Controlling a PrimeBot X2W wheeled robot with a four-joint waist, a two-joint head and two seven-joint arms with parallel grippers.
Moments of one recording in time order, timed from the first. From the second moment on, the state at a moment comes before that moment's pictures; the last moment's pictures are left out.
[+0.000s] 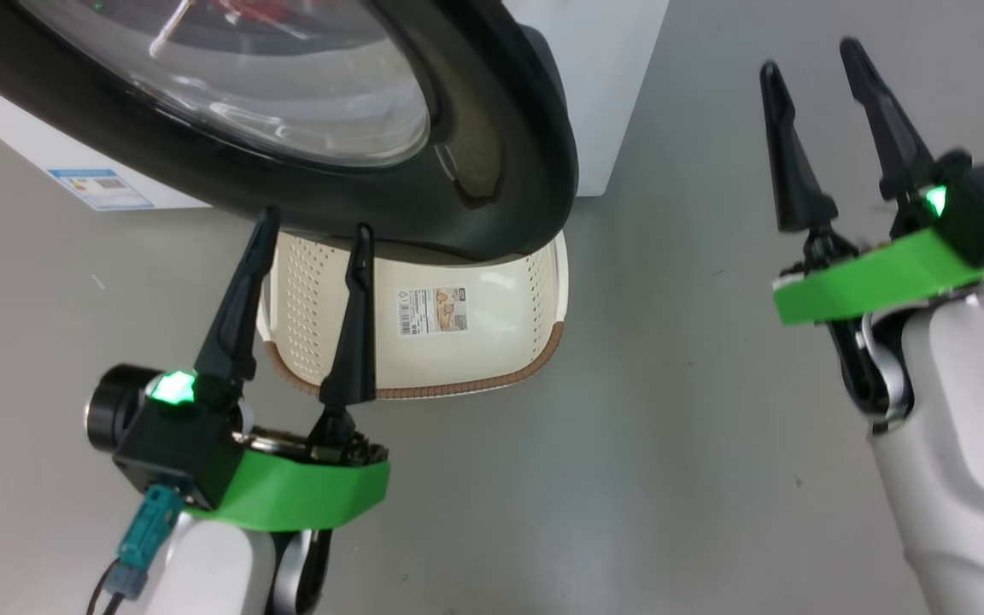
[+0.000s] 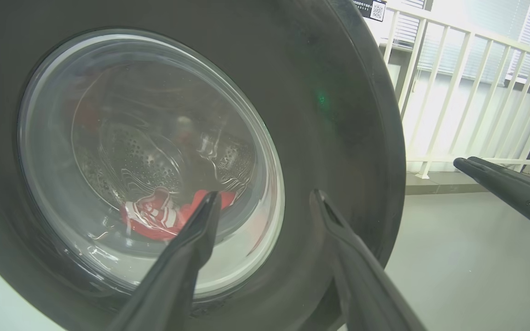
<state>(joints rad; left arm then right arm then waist) -0.37 0.04 -0.22 -0.02 -0.19 0.04 -0.26 -0.61 -0.12 0.09 0.30 0.31 0.12 -0.25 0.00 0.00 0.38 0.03</state>
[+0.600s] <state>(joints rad) -0.33 0.04 -0.20 -0.04 -0.19 0.07 -0.26 -0.33 -0.06 0.05 0.13 0.19 0.13 -0.26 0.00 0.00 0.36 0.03</state>
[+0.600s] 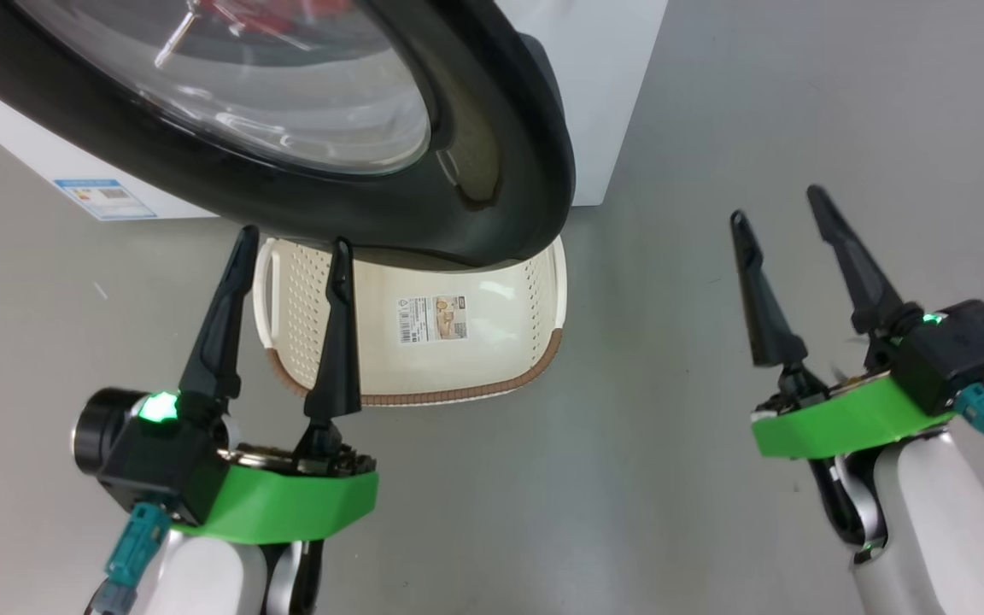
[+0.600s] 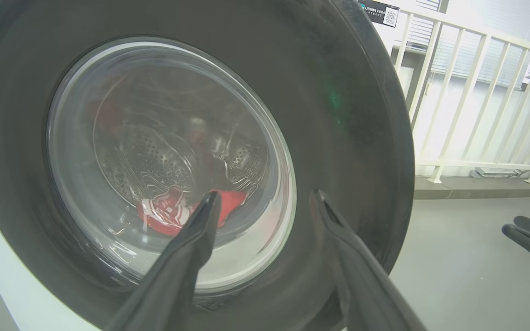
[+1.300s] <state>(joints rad) -0.32 0.04 -0.20 -0.04 -0.19 0.07 -0.26 -0.30 -0.06 0.06 0.11 0.23 0.13 -0.26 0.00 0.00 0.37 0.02</state>
